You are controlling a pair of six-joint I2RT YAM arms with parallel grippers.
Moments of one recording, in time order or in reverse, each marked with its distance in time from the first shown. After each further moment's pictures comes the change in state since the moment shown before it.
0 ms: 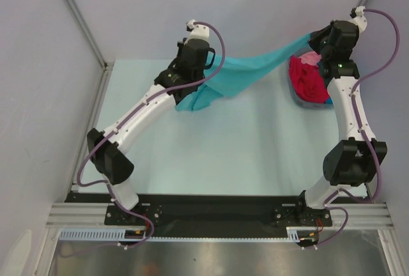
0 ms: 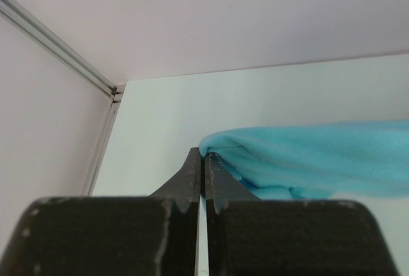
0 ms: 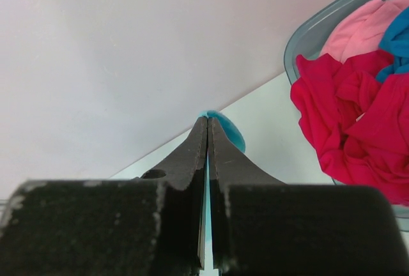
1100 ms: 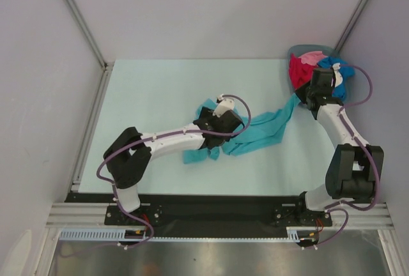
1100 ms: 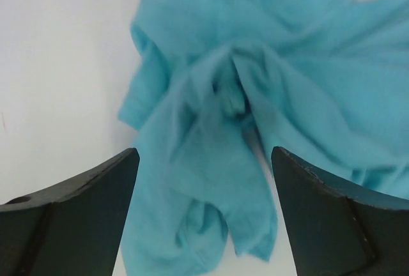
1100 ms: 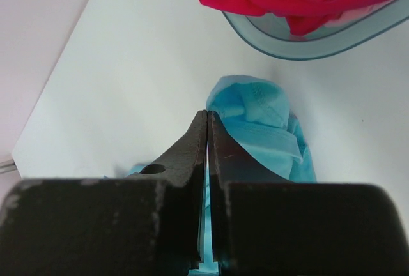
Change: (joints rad) left arm -0.325 0.021 -0.613 -0.036 0.133 -0.553; right arm 0.010 -0.135 -0.572 -0.020 0.008 0.142
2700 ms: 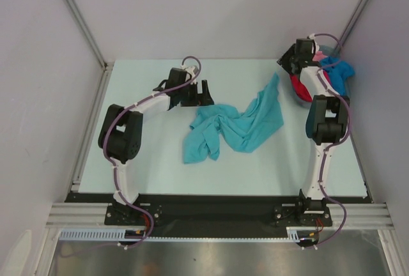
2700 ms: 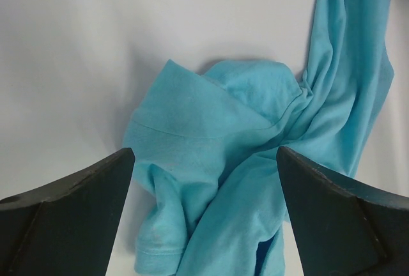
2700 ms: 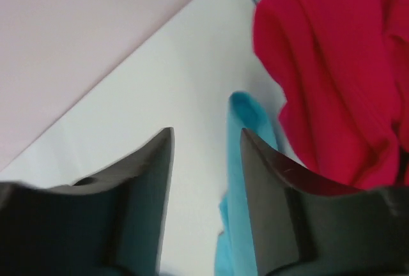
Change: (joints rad) left arm 0.612 0.171 0.132 0.287 1.067 0.084; right arm 0.037 0.727 0.807 -0.055 -0.103 -0.105
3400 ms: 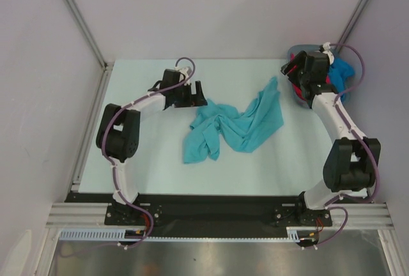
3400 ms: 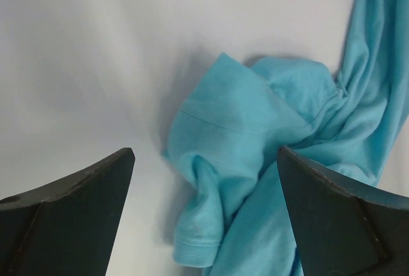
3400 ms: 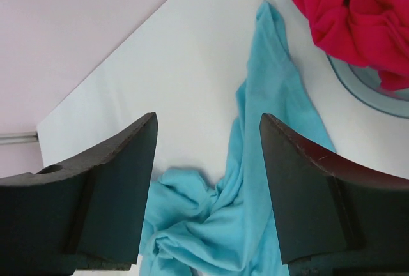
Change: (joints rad) left arm 0.049 0.001 -0.029 -0.002 -0.001 0.028; right arm 0.035 -0.636 -0.603 0.088 0.060 0.023
